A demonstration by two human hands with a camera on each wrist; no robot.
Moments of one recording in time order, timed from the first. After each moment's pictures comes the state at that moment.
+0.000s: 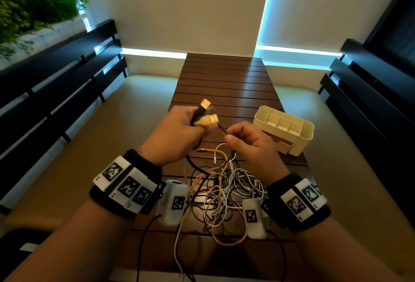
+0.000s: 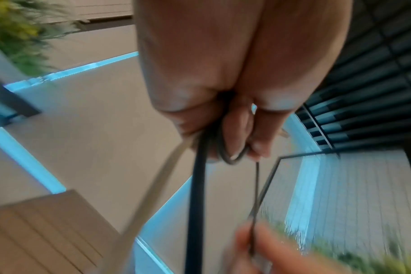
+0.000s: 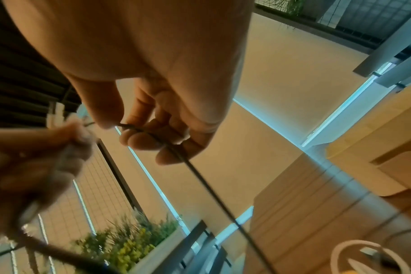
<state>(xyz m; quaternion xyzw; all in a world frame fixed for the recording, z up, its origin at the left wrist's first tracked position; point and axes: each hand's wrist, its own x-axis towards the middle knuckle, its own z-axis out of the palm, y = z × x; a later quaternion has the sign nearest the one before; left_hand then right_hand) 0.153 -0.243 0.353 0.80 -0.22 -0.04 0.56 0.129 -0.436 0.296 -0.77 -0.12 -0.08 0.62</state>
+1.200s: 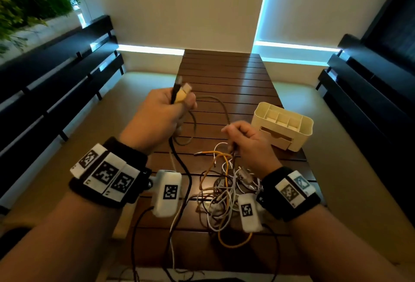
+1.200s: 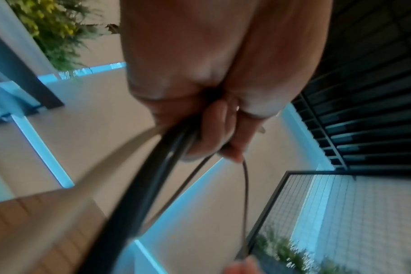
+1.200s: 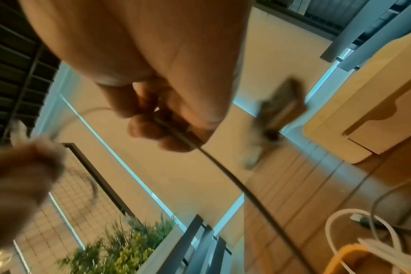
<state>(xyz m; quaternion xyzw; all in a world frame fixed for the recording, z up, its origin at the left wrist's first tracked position) 0.160 -0.219 0.370 0.75 -0.15 -0.04 0.65 0.142 -0.429 0.284 -0.77 -0.04 -0.05 0.64</state>
